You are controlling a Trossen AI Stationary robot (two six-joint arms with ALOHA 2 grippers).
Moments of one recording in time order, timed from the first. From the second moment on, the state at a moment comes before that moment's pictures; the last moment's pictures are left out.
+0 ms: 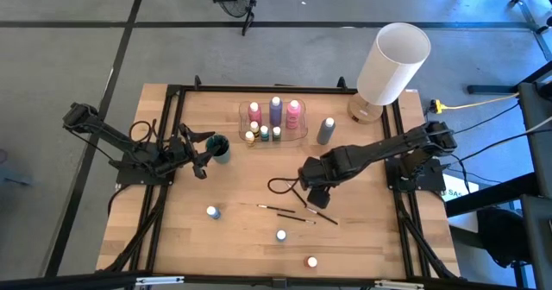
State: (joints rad) left arm -0.44 0.52 0.07 0.72 -0.90 0.17; right arm 0.28 1.73 1.43 -1.21 0.07 0.73
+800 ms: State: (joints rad) left arm -0.44 0.52 0.07 0.72 -0.90 0.17; right arm 0.28 1.73 1.42 -1.19 0.08 0.74
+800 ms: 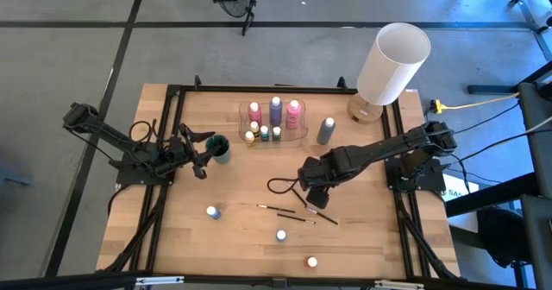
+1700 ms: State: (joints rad) left arm -0.44 0.52 0.07 0.72 -0.90 0.17; right arm 0.28 1.73 1.42 -1.19 0.00 0.46
